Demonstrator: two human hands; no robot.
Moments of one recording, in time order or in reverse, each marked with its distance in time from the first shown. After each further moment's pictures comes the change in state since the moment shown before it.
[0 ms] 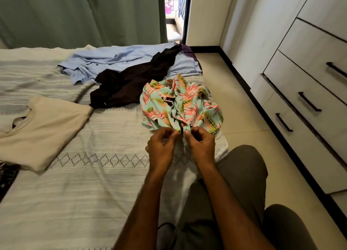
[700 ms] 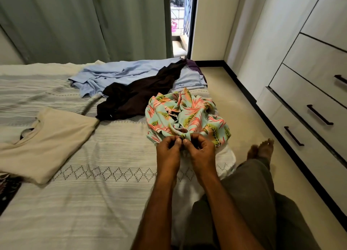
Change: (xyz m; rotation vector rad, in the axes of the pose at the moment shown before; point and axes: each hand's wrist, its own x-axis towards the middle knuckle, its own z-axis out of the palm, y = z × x) left_hand 0.013 0.020 0.013 -0.295 0.032 -0.294; right_hand 0.010 -0.006 0.017 0.160 -0.108 -0.055
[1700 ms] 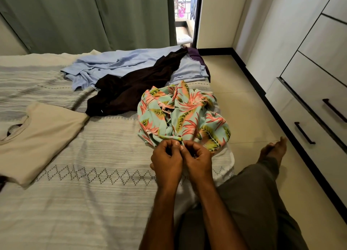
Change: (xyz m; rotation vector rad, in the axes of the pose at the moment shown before) left_hand -0.003 -0.023 0.039 0.306 0.255 0.111; right_hand 0.015 0.026 -0.021 0.055 -0.049 0.116
